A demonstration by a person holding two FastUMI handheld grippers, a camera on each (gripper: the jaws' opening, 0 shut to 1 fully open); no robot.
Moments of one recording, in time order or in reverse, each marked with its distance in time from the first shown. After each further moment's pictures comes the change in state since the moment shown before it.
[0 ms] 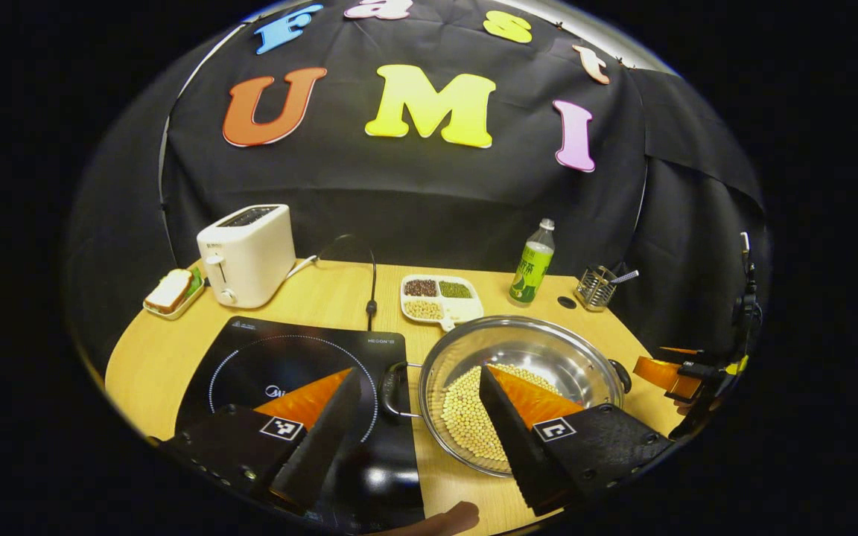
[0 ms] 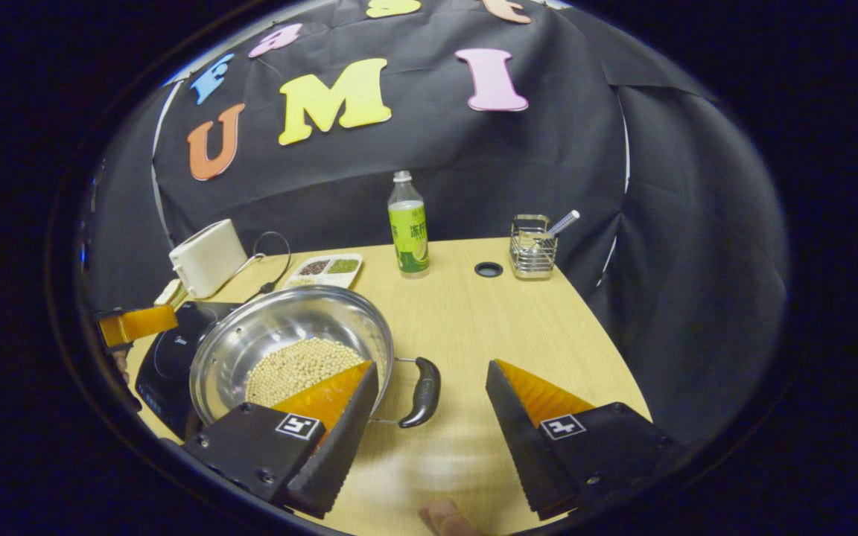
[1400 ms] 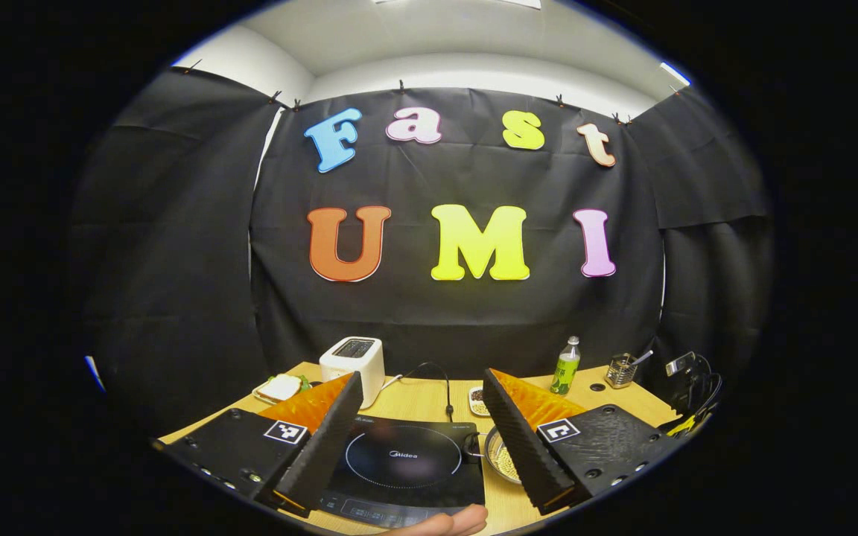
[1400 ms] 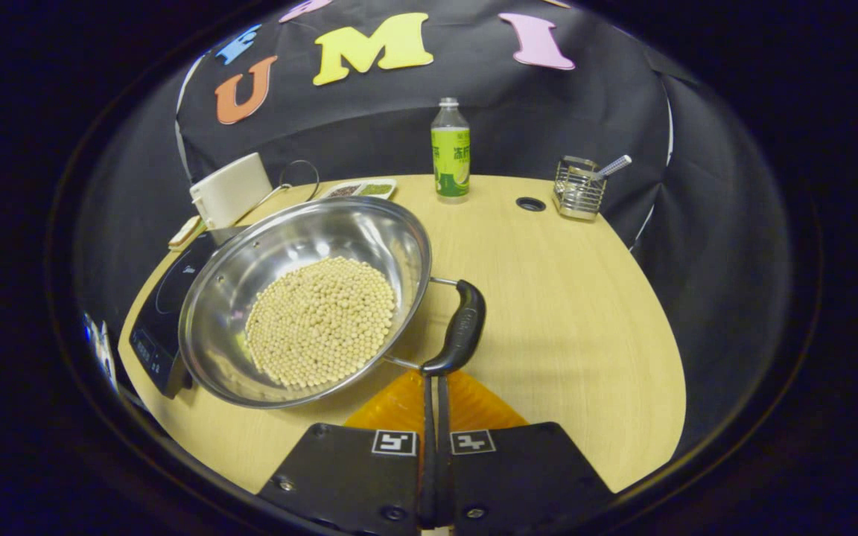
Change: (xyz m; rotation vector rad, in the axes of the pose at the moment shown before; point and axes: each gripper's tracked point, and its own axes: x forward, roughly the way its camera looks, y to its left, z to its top) left arm -0.195 0.055 0.112 0.061 -0.511 0.224; right arm 0.000 0.019 -0.076 -0.088 0.215 0.070
